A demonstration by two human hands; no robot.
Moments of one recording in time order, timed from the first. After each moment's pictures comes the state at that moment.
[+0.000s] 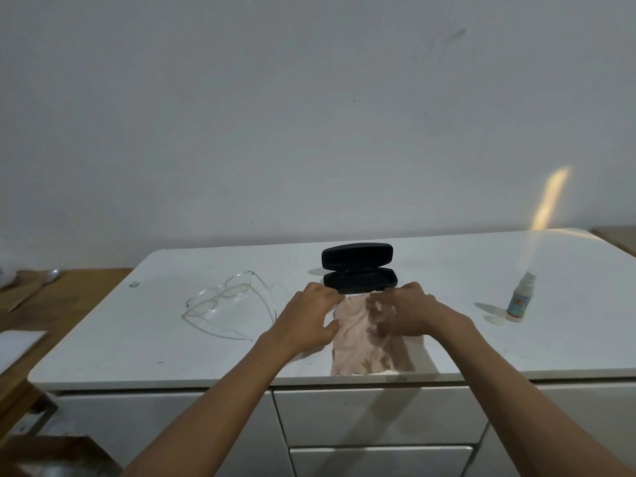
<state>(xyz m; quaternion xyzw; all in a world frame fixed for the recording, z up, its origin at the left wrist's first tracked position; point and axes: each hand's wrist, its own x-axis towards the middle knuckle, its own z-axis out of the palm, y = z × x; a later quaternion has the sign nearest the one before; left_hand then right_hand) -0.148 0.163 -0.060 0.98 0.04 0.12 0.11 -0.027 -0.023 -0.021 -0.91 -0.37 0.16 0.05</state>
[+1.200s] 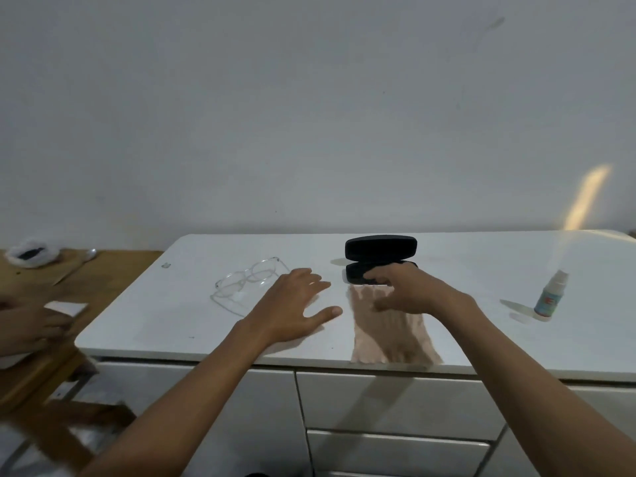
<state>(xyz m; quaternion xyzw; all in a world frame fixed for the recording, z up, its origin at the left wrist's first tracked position) -0.209 0.199 -0.040 0.99 0.09 0.12 0.08 -0.040 0.008 -0.003 -0.86 -0.46 0.14 0.17</state>
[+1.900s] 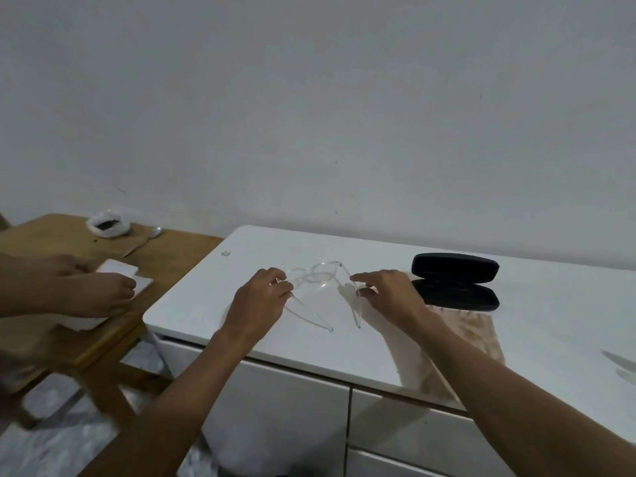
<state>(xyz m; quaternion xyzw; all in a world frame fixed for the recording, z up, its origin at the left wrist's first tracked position) -0.289 0.314 -0.068 0.91 0.20 0.36 -0.01 -0.063 0.152 -0.058 -0.80 -0.55 -0.04 0.24</state>
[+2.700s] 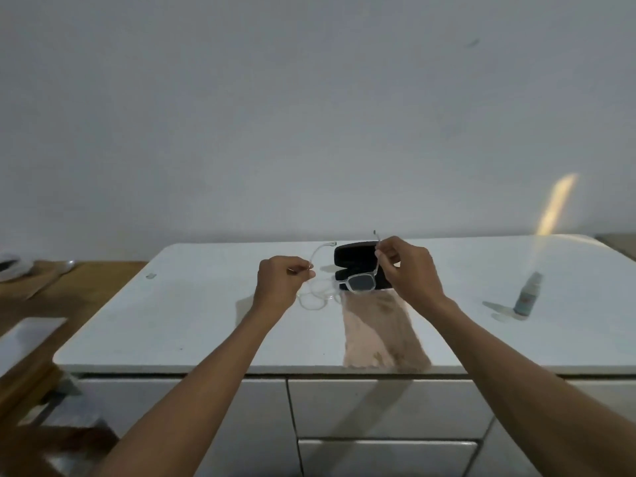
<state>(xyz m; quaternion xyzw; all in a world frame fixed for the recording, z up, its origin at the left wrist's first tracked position) -0.166 0.211 -0.028 0.82 0.21 0.33 0.42 -0.020 0.004 -0.017 -0.81 -0.36 -0.15 0.44</state>
